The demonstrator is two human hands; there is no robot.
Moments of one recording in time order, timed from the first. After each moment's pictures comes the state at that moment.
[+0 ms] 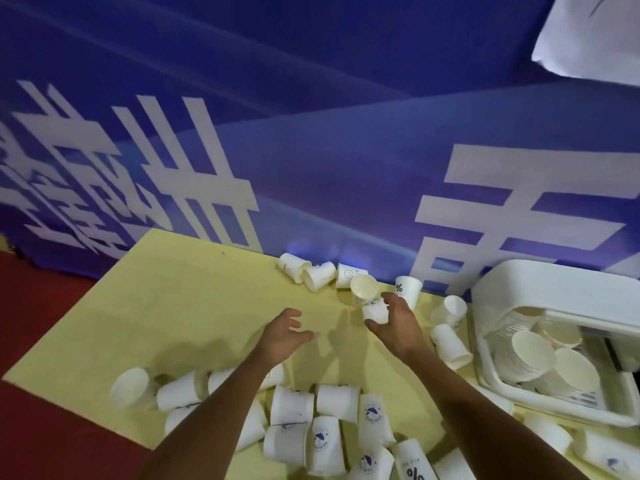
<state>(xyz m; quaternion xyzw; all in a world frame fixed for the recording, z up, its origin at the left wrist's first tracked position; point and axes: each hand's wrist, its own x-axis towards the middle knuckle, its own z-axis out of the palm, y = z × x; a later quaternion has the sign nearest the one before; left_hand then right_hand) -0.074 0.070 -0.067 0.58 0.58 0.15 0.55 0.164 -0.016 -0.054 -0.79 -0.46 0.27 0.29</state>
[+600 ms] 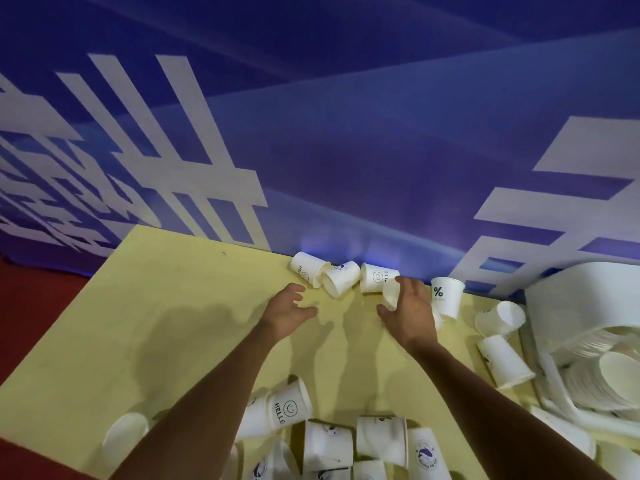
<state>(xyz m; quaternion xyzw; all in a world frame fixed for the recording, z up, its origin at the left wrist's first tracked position) -0.083 0.202 -0.100 0.63 0.58 0.11 0.51 0.139 0.088 -0.106 -0.84 -0.45 0.16 0.25</state>
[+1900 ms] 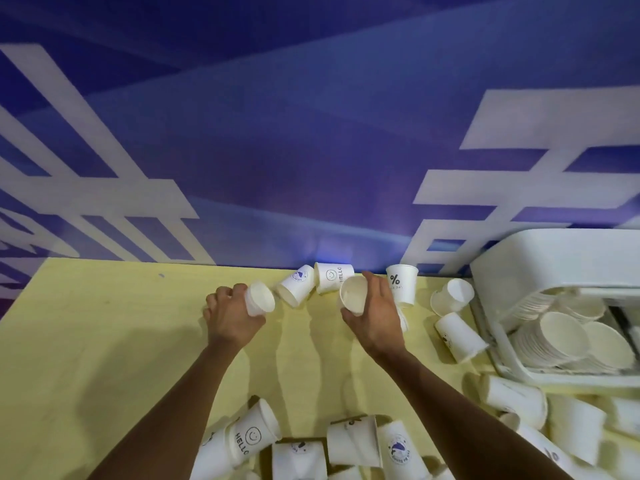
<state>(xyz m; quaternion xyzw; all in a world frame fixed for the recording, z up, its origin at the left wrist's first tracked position) -0.071 0.230 -0.132 0.79 0.60 0.03 0.15 0.143 0.067 -0.114 -0.82 -0.41 0.11 0.37</state>
